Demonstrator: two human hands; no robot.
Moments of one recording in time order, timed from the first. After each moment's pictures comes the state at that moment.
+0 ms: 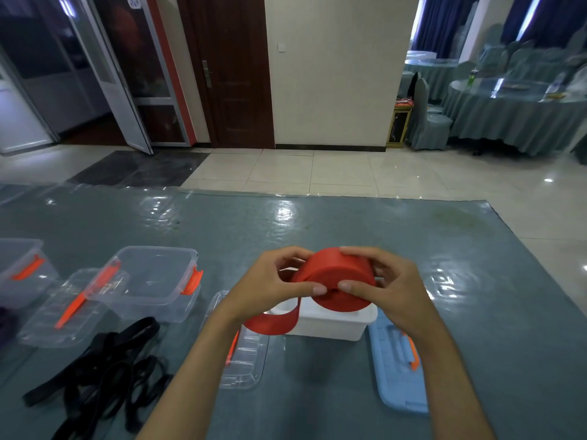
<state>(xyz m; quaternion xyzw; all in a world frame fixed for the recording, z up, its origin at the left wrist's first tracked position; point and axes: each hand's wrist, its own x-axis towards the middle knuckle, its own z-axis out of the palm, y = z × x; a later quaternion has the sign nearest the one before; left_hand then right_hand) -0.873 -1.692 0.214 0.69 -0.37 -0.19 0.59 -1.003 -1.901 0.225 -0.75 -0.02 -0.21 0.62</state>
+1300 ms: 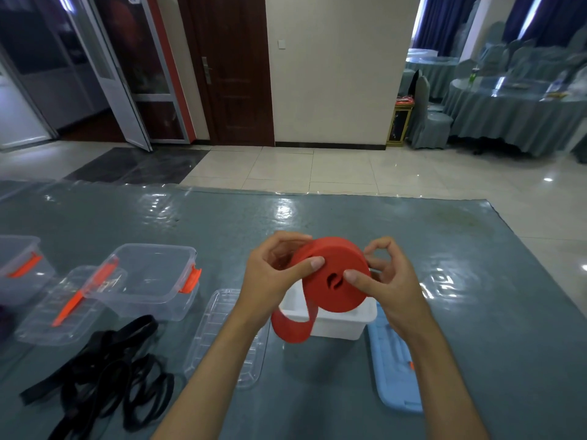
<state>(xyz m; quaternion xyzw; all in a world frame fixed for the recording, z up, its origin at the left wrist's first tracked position) -0.890 -1.708 0.210 0.60 -0.27 -0.08 0.75 -0.995 -1.900 0.215 -0.66 0.03 -0.19 0.73</state>
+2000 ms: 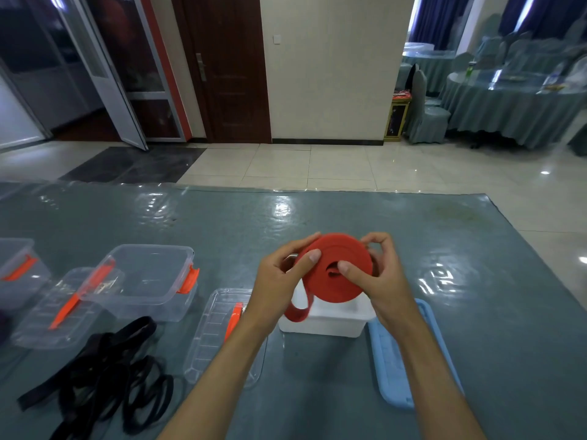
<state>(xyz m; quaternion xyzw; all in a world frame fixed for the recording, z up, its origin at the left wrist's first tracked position) -0.890 -1.721 0.195 0.62 -0.24 -0.12 0.73 -0.976 -1.894 0.196 -0.66 0.05 -0.24 0.71</state>
